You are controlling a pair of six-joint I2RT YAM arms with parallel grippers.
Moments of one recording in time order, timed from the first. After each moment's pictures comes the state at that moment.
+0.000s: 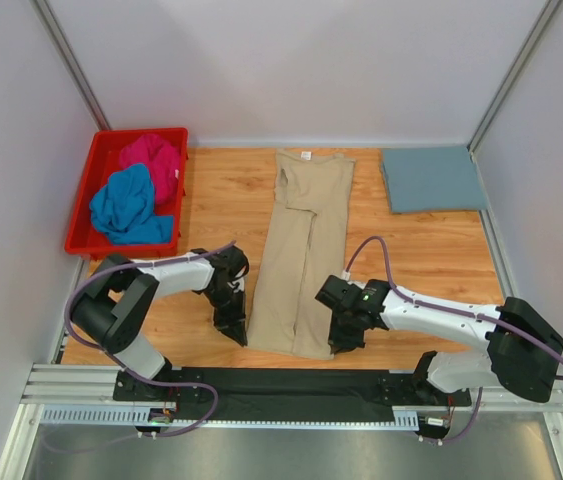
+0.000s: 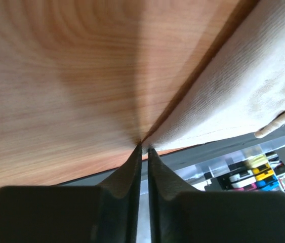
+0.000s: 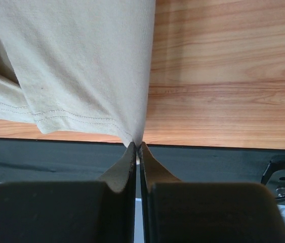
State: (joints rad) left arm -0.61 1.60 0.74 -0.72 0.44 -0.70; right arm 1.01 1.30 0.71 -0.78 -0.03 1.19
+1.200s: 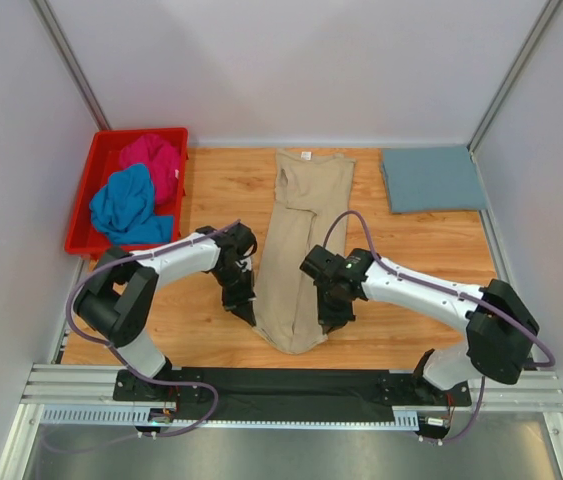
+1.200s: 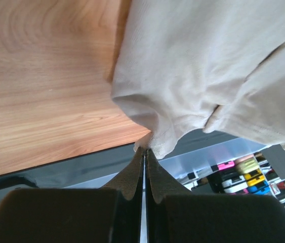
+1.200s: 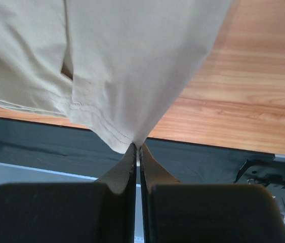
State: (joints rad) left arm -0.61 1.64 0.96 -0.88 0.44 -0.73; right arm 0.95 1.45 0.99 -0.95 -0.05 0.94
